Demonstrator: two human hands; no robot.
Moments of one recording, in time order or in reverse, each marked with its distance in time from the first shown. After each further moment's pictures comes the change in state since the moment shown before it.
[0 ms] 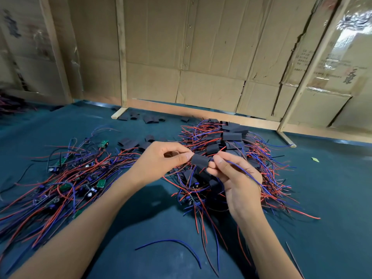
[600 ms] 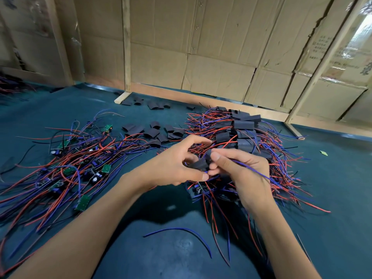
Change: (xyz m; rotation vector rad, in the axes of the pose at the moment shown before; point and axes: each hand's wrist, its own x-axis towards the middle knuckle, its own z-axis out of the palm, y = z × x) left_hand -0.022 0.008 0.011 -0.207 -0.341 -0.219; right_hand -0.002 0.004 -0.009 -0.408 -0.252 -0.006
